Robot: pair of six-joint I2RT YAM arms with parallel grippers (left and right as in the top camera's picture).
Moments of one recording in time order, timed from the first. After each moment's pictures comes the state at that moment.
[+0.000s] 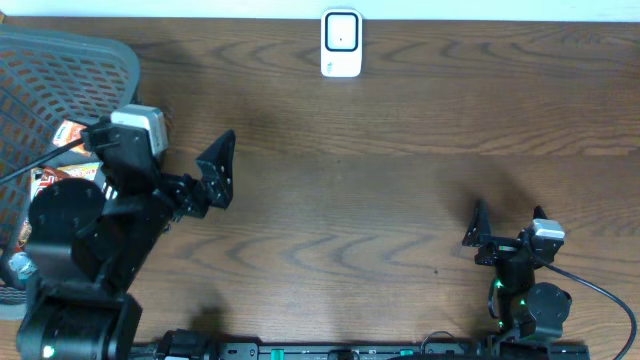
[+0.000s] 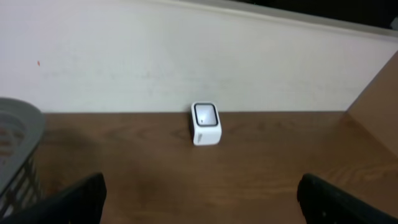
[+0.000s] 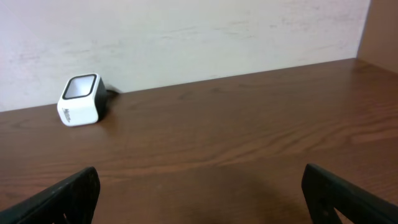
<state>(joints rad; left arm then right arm) -0.11 0.79 1.21 -0.67 0.23 -0.18 -0.12 0.01 0.01 -0.07 -0.06 0.15</state>
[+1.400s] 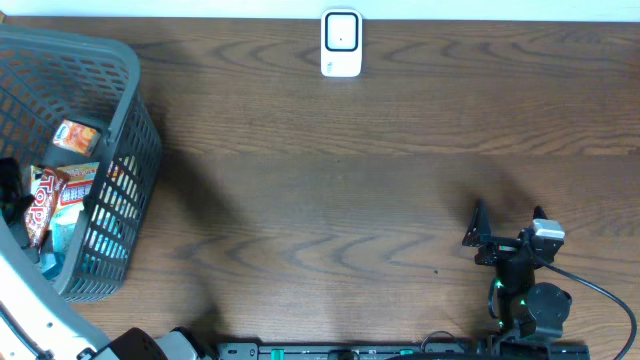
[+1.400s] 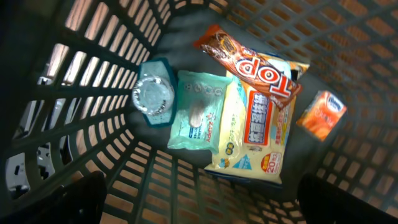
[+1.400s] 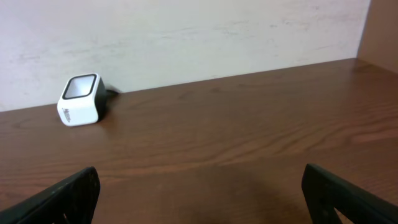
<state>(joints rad) 0.71 1.46 1.72 -1.54 -0.21 -1.18 -0.12 0.01 0.01 -0.07 -0.06 0.15</state>
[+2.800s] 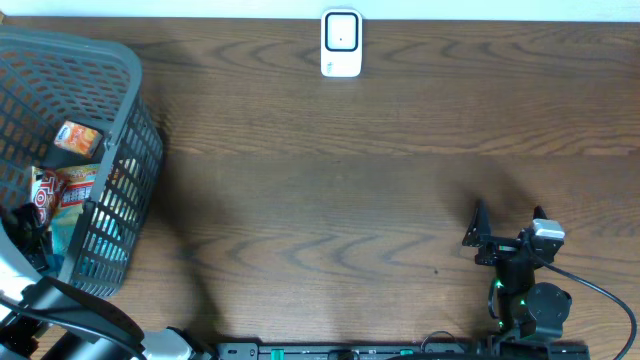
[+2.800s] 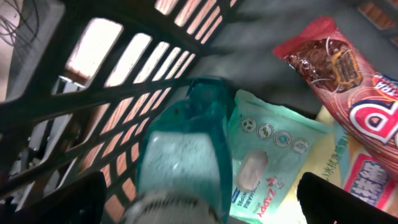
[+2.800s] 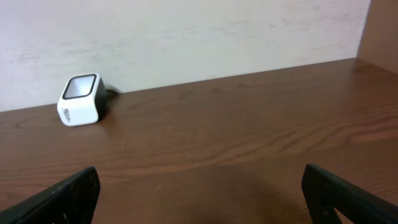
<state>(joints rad) 0.87 1.61 1.35 -1.28 -0.18 -1.16 -0.12 0.01 0.01 -0.07 -0.06 0.15</state>
